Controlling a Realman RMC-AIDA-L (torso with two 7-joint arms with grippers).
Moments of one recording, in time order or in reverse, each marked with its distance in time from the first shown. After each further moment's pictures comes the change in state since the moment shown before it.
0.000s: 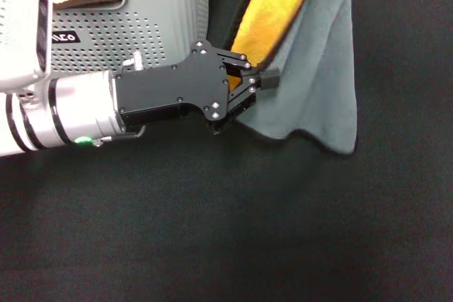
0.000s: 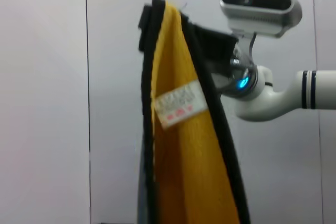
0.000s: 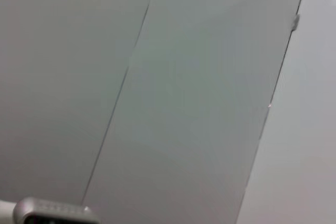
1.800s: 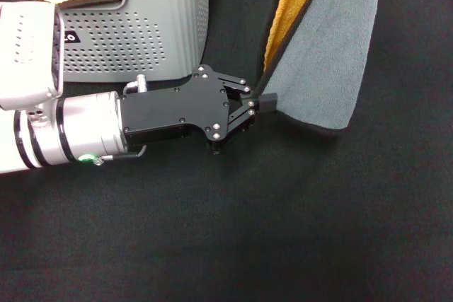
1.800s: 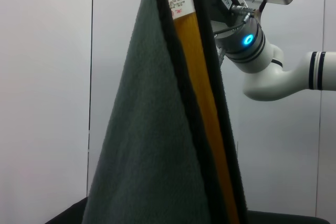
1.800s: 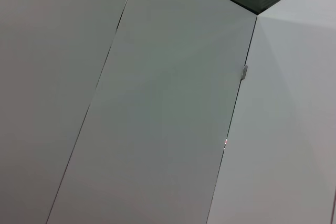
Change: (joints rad) left arm -0.003 0.003 0.000 -0.077 0.041 -0.025 0.018; right arm -0.037 -0.003 0.054 -0.006 0.125 -0.006 0.002
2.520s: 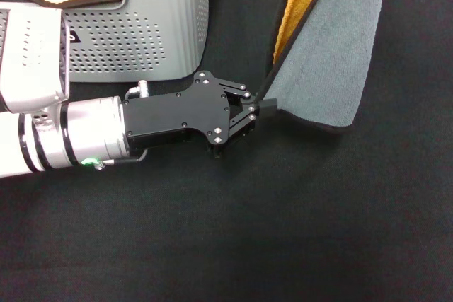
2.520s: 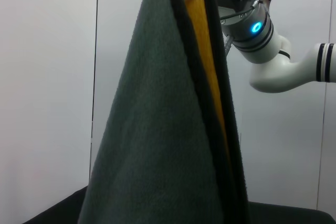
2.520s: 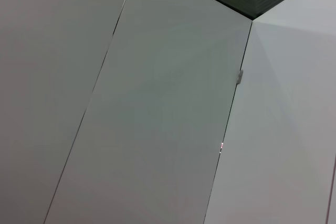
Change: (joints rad) left arm -0.003 0.000 0.002 -0.021 0.012 -0.022 0.000; right arm -0.009 0.000 0.003 0.000 0.016 0.002 -0.003
